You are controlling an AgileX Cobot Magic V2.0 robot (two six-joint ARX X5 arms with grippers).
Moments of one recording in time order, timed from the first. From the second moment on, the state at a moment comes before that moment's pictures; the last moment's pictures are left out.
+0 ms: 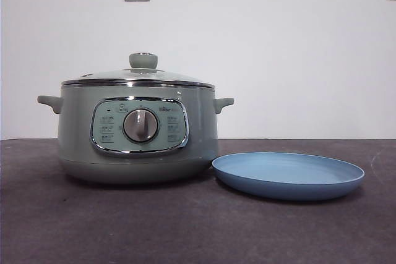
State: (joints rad) left arm -0.02 0.66 1.08 -0.83 0.45 0.00; right arm -0.01 0.83 1.20 -0.98 -0.58 -0.06
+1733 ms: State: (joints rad) left arm -0.35 1.57 1.08 0.11 0.18 0.04; right arm -0.01 0.85 1.20 -1.01 -0.58 -0.06
